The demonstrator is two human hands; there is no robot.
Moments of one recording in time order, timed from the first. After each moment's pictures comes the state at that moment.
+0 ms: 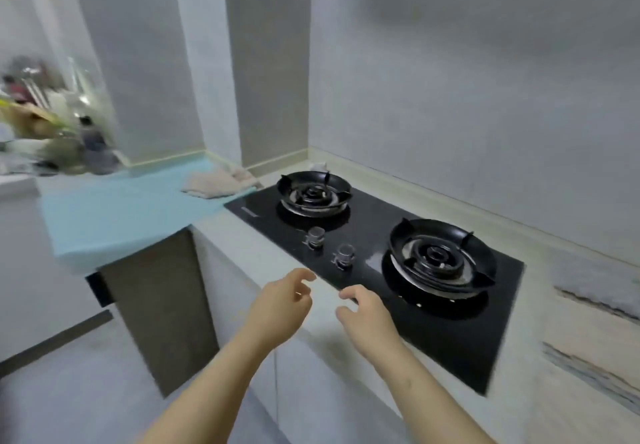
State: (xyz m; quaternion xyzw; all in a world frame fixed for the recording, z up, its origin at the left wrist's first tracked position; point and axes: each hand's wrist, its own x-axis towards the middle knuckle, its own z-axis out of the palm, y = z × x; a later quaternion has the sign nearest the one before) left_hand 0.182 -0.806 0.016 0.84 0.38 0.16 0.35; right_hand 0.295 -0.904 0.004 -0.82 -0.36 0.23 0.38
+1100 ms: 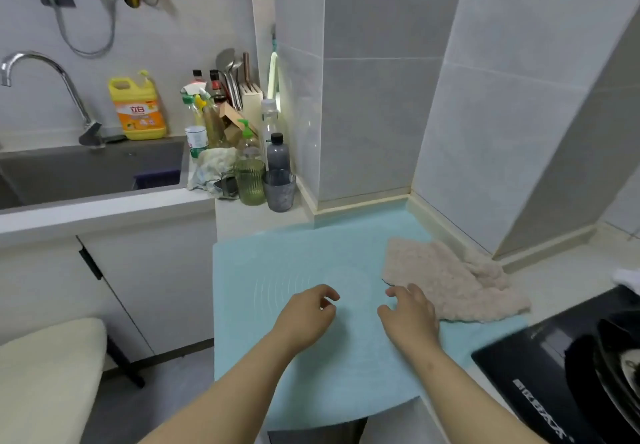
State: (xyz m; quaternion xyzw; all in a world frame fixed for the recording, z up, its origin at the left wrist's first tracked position) left_hand 0.039 -0.260 -0.032 0.70 0.56 0.18 0.40; right_hand 0.207 -0.292 -0.049 -0.82 -0.49 0.21 0.22
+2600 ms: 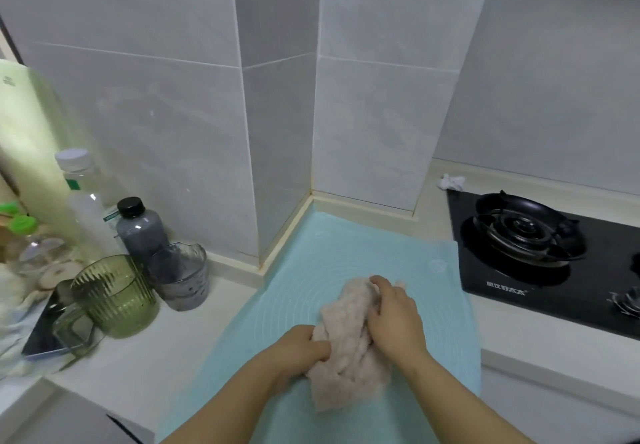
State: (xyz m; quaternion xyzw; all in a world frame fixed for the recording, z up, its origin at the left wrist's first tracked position) left_hand -0.003 -0.050 -0.066 0.73 0.24 -0.18 0.61; right_hand 0.084 -0.194 -0.046 -0.94 -0.18 0.06 0.27
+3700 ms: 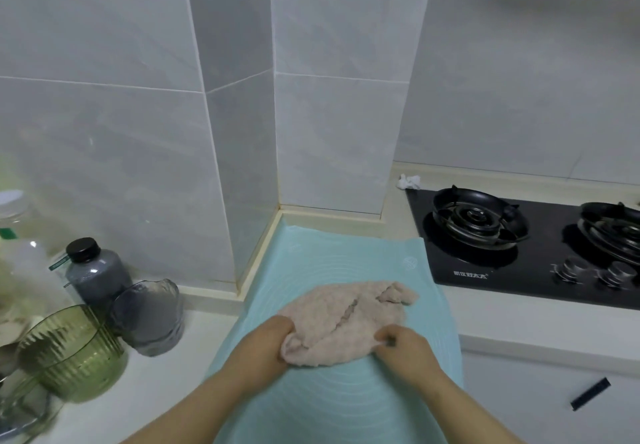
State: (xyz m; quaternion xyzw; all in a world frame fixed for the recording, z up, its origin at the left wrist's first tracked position) left_hand 0.010 0.008 -0.082 0.96 -0.02 -0.01 0.27; right_hand 0.076 -0.230 -0.066 -0.93 -0.07 0.17 0.31
